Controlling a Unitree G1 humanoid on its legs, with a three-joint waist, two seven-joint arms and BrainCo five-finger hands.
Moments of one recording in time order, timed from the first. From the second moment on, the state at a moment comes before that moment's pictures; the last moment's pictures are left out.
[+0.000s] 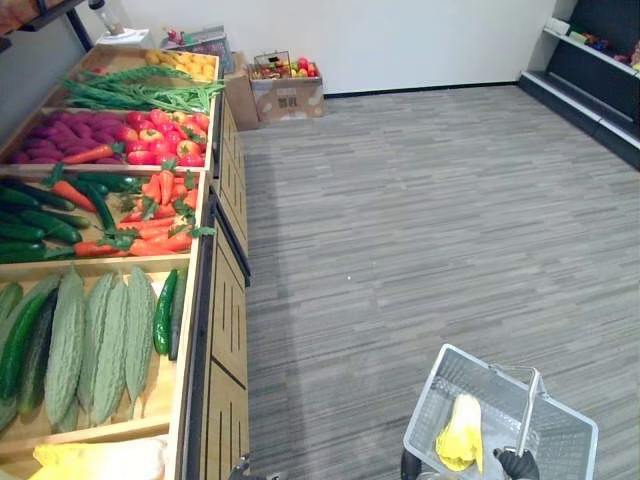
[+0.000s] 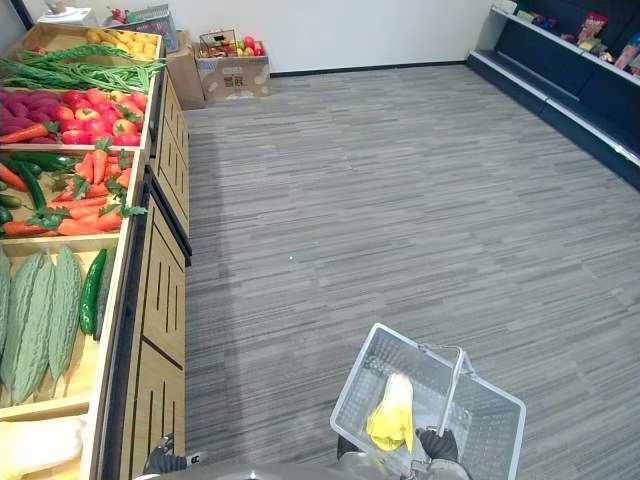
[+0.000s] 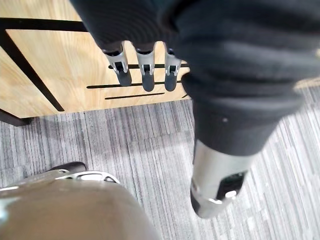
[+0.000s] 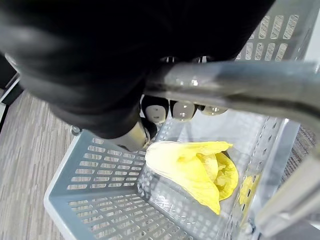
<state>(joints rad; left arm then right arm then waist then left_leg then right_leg) 0.21 0.11 0.12 0.99 0.05 -0.11 0.18 0.12 -0.14 -0.29 1.06 -0.07 -0.23 -0.13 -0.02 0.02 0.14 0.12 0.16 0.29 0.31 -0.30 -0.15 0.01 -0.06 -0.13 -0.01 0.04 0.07</state>
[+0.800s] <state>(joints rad) 0.29 0.08 0.11 1.00 0.14 -0.14 0.15 0.12 -0.16 -0.30 1.00 -0.11 -0.23 -0.13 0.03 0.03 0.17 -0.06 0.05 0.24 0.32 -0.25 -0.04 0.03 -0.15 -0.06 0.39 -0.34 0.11</state>
